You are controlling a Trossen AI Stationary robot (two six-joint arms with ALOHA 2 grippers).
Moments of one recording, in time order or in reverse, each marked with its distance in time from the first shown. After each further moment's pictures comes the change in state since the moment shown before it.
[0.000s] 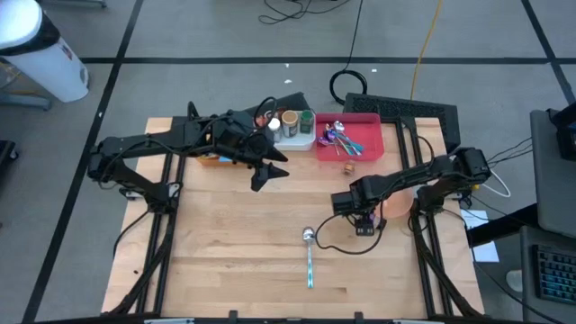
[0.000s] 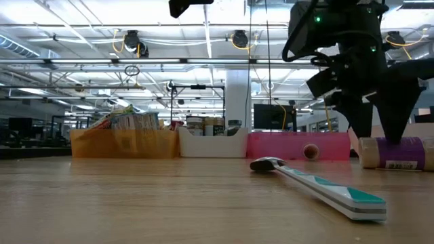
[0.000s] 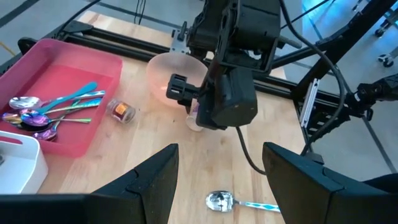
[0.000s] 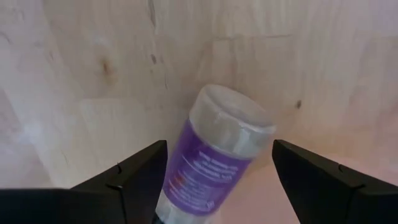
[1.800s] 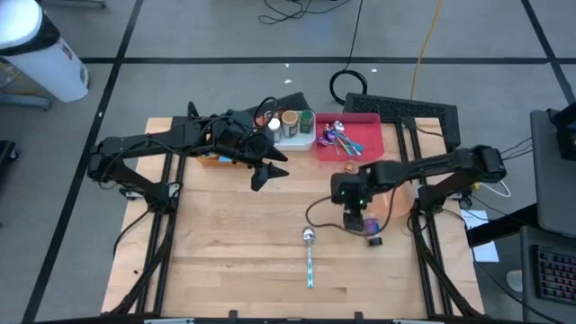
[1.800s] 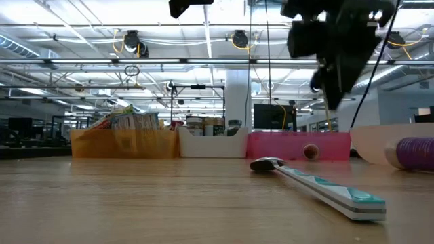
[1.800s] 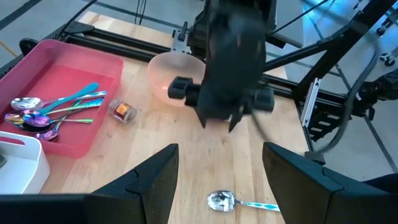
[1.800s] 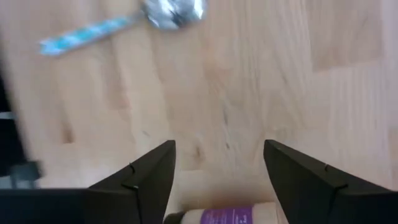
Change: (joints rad) left arm 0.001 0.000 0.000 -0.001 -0.002 0.006; right arm -0.089 -0.151 0.023 0.231 -0.243 0.108
